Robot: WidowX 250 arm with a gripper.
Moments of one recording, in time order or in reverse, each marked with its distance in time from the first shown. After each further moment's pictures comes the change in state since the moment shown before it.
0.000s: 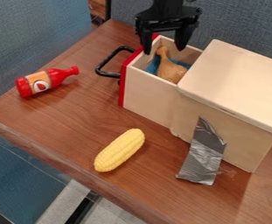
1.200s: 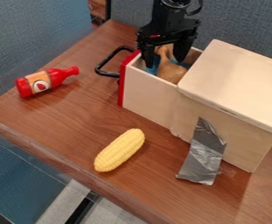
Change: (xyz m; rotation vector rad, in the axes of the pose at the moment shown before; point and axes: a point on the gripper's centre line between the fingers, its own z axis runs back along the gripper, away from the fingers) arm -0.013 0.012 -0.013 0.052 0.017 0.135
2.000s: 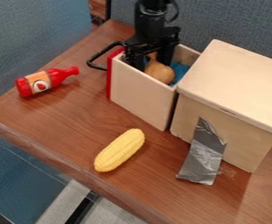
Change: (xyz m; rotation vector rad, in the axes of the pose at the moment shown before) arm 0.016 0.019 -0.035 -0.025 0.168 0.143
